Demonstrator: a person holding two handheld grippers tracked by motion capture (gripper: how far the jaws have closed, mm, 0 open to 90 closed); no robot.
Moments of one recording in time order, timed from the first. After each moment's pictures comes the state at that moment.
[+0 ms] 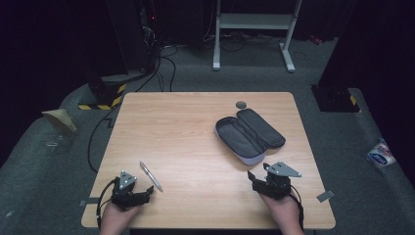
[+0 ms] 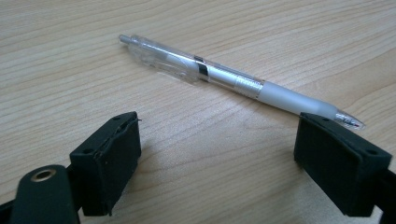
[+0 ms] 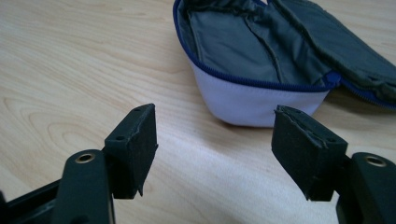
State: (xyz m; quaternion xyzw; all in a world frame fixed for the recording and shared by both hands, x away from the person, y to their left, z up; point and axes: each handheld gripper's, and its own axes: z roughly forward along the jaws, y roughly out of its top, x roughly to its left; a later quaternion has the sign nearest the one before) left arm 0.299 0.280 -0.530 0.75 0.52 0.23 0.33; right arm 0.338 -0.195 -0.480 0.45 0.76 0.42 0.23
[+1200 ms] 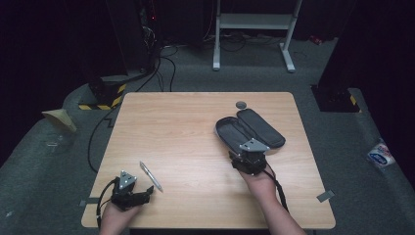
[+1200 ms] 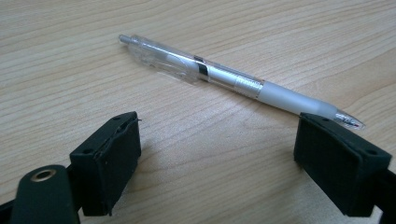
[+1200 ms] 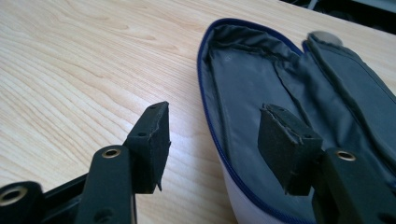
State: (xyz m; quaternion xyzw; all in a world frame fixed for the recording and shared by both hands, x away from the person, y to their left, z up) left arm 0.299 0.280 -0.530 0.75 0.52 0.23 0.33; right arm 0.401 -0.126 -0.467 0.41 0.79 0.39 0.25
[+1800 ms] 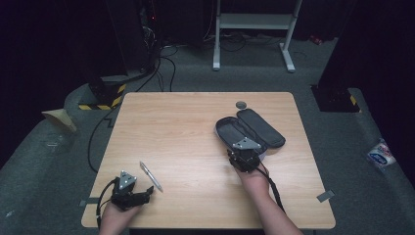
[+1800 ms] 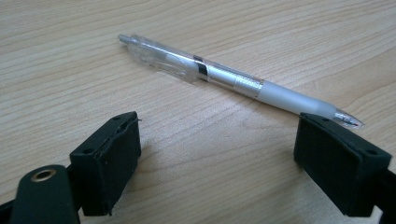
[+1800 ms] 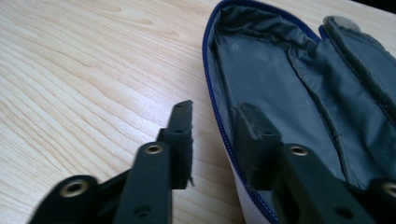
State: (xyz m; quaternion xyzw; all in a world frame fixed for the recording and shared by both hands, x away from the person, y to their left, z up) left arm 0.298 0.280 -0.530 0.75 0.52 0.23 0.33; right arm 0.414 -0.113 -0.482 0.42 0.80 0.36 0.24
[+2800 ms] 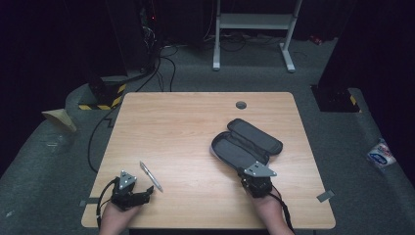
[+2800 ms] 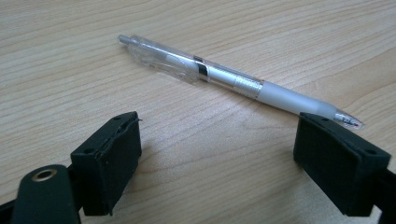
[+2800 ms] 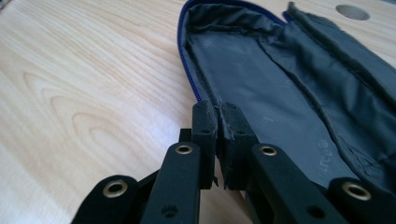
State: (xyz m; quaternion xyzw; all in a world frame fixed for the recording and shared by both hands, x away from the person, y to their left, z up) left arm 0.299 0.280 -0.530 0.75 0.52 0.23 0.33; right arm 0.342 -0.149 -0.496 0.38 0.80 0.40 0.23
